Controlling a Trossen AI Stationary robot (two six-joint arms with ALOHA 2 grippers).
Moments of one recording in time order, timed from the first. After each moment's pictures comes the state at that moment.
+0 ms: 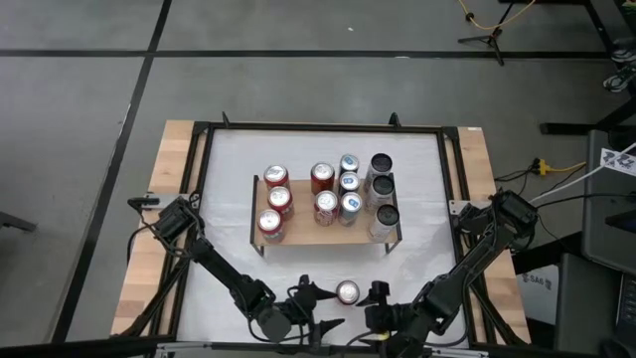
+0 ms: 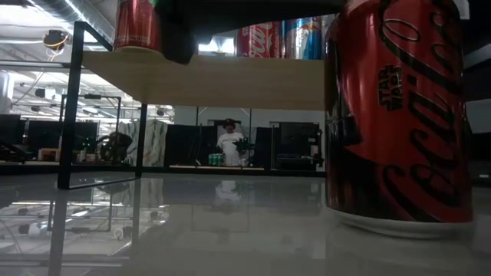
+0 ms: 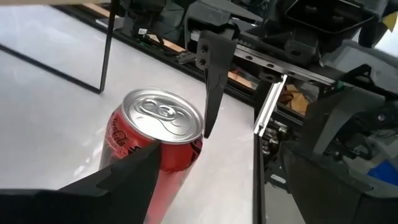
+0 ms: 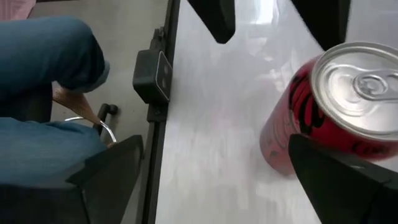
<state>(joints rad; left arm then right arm) -0.70 2.13 1.30 0.55 -0.84 -0.66 0.86 1.80 1.28 -0.35 0.43 0.70</state>
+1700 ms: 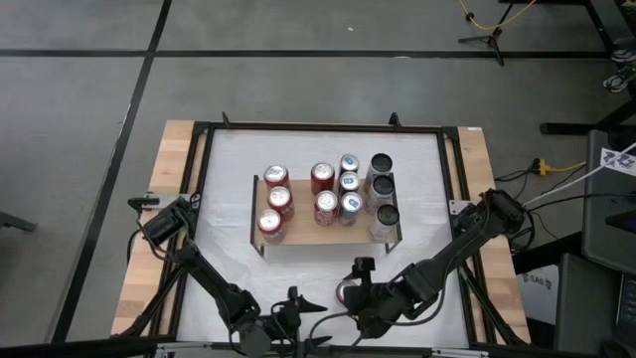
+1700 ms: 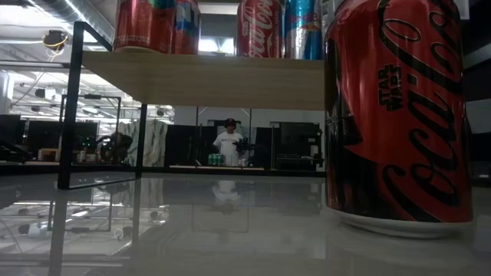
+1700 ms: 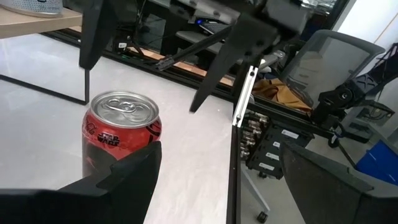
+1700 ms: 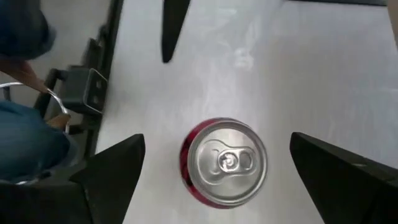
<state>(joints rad) -0.80 2.09 1.30 0.55 -0.91 -0.54 0.69 1.85 1.61 -0.79 0.35 0.49</state>
